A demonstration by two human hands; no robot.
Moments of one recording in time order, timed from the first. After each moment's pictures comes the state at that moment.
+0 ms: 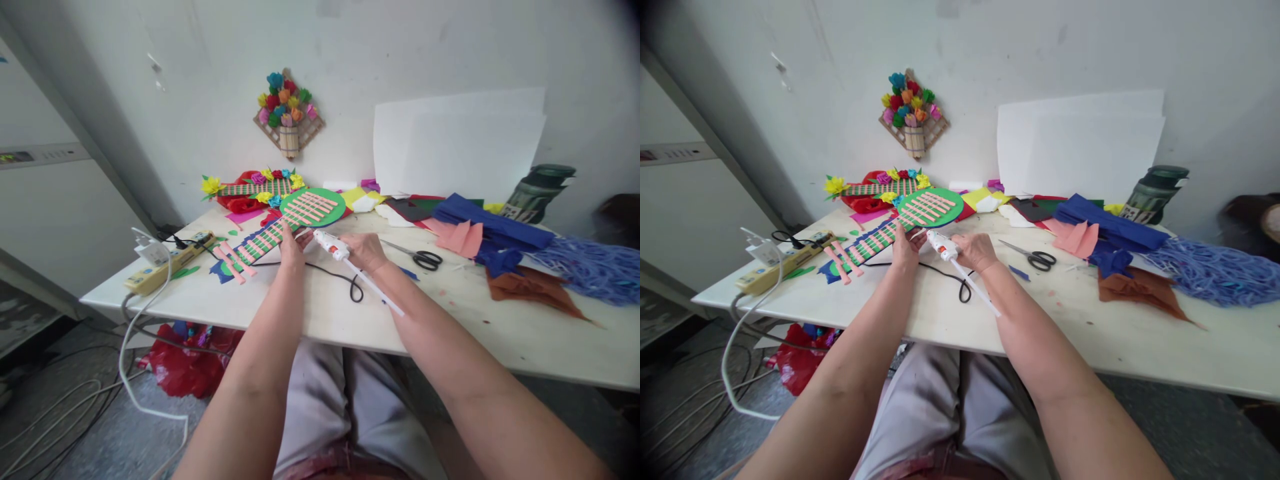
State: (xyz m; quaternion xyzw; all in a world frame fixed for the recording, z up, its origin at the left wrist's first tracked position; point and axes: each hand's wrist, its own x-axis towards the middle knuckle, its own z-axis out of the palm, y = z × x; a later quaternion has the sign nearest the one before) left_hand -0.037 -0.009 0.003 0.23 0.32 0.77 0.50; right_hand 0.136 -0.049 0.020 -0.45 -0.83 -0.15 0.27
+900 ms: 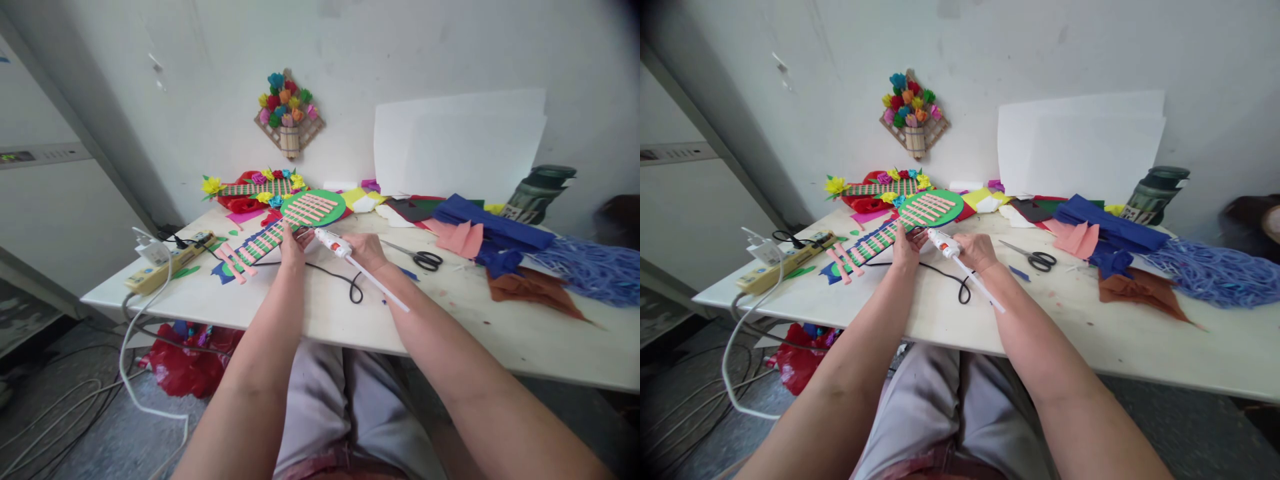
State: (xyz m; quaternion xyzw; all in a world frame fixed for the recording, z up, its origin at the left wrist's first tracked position) left_hand -0.038 -0.009 0.004 0.23 0.31 0.77 0.52; right_hand 0.138 -0.045 0.017 -0.45 -0.83 -0.13 0.30
